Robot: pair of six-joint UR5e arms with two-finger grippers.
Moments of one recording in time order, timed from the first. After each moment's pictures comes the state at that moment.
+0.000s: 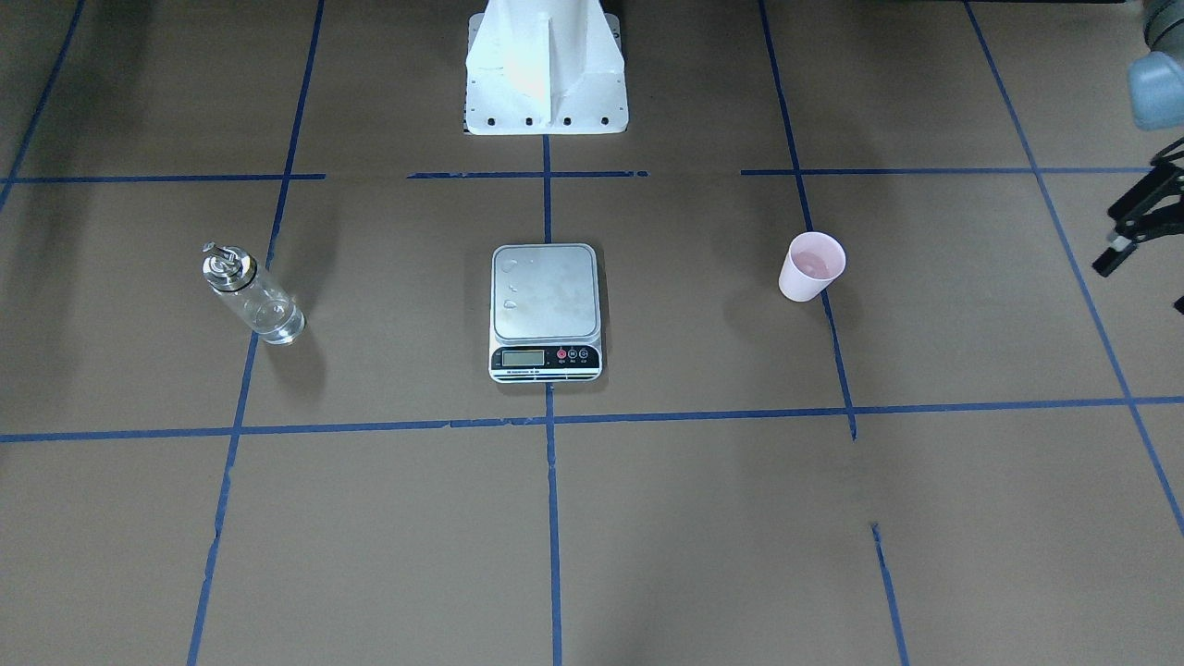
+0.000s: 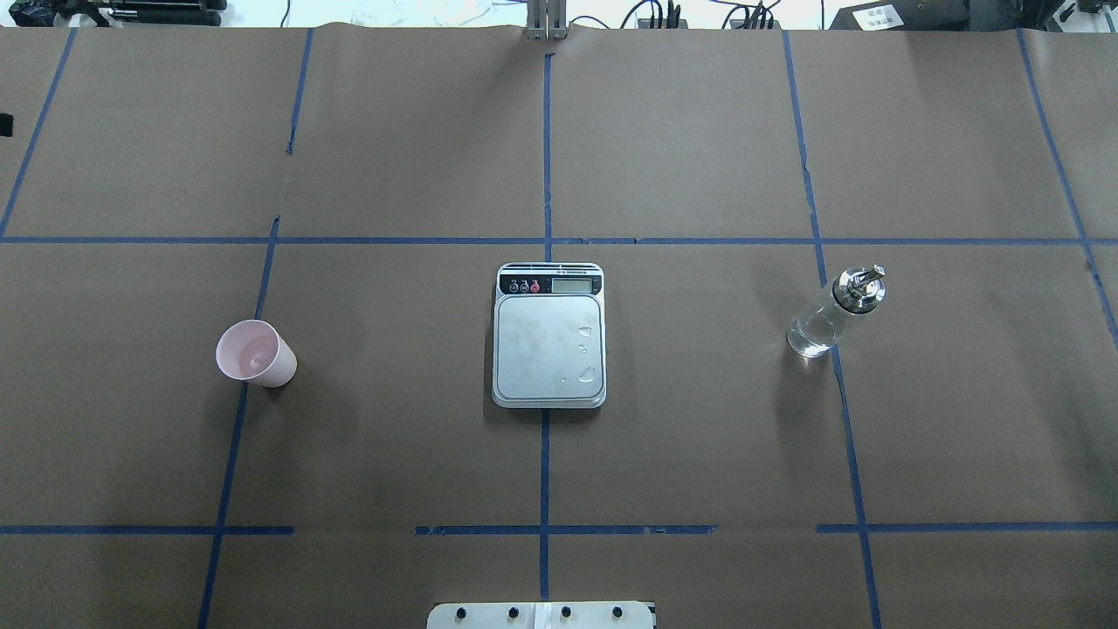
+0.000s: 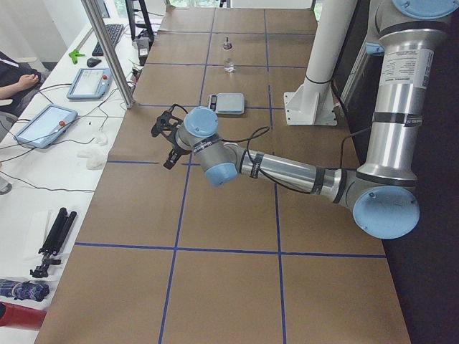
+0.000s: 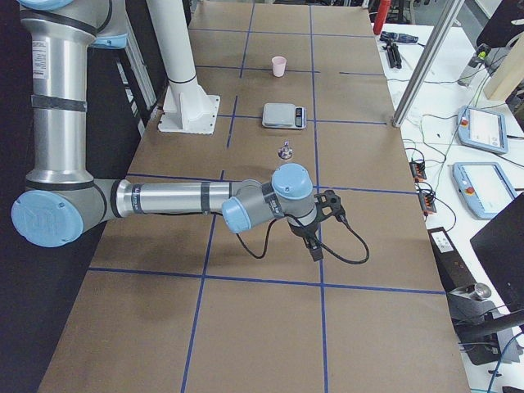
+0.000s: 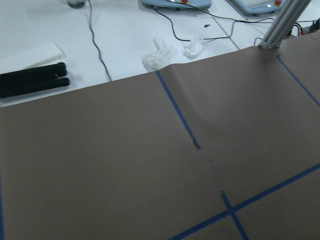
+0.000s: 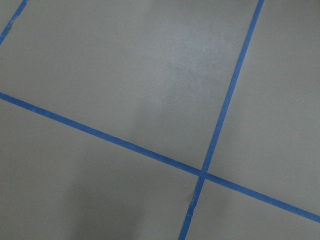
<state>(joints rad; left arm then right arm) -1.29 -1.63 -1.74 -2.45 -2.32 -0.61 1.49 -1.65 1.69 -1.18 2.29 -0.01</state>
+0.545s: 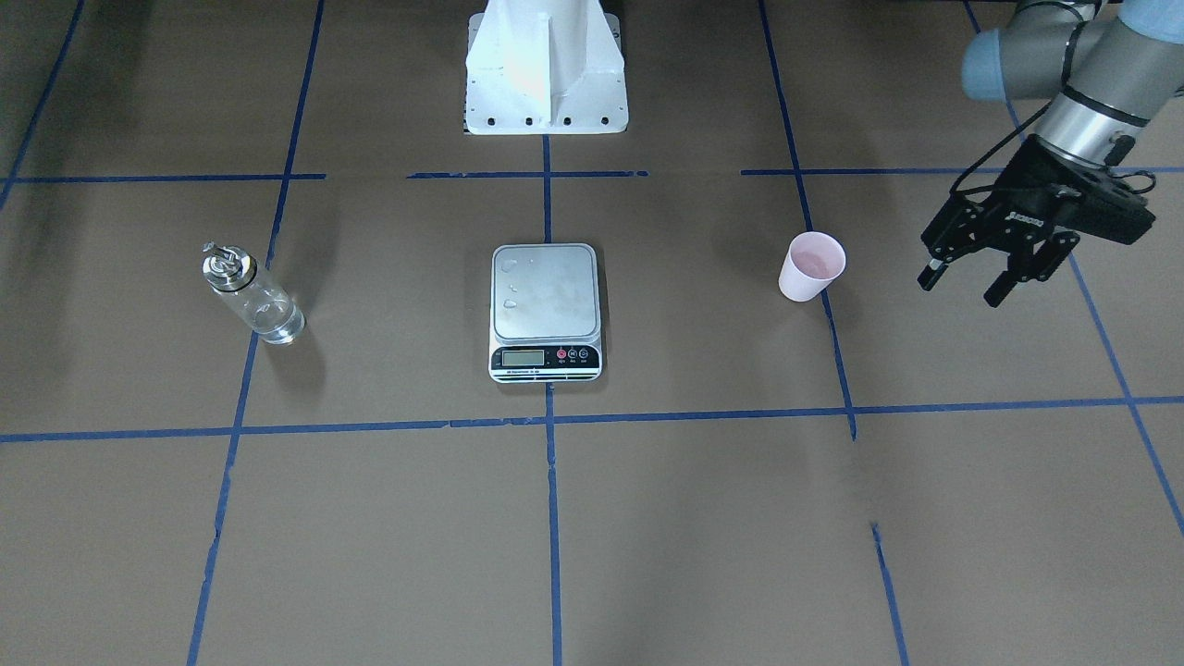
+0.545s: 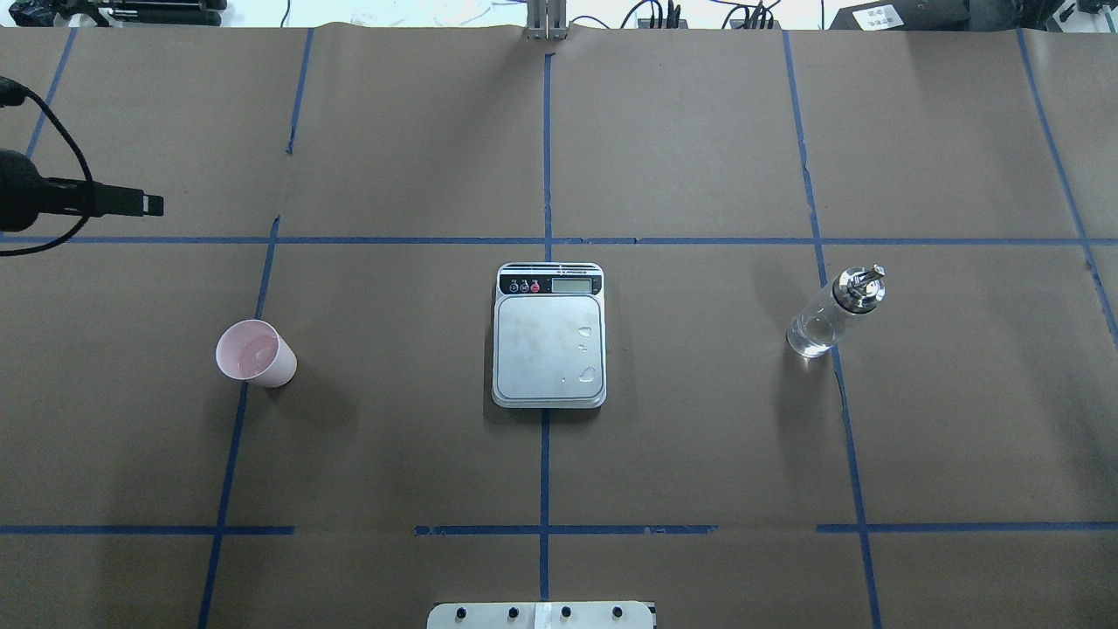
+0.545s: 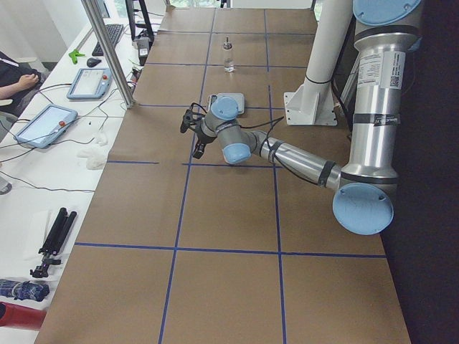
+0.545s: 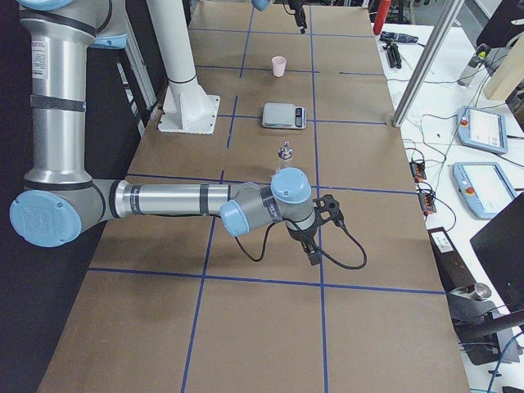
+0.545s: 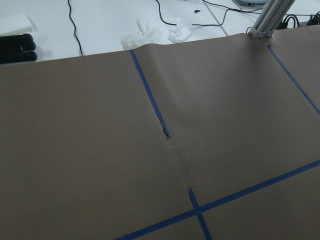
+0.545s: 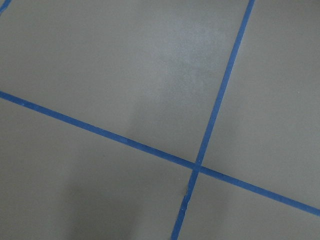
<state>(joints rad) -0.97 -1.59 -1.93 -2.22 -2.01 -0.94 1.49 -1.65 1.68 -1.19 2.29 -0.01</state>
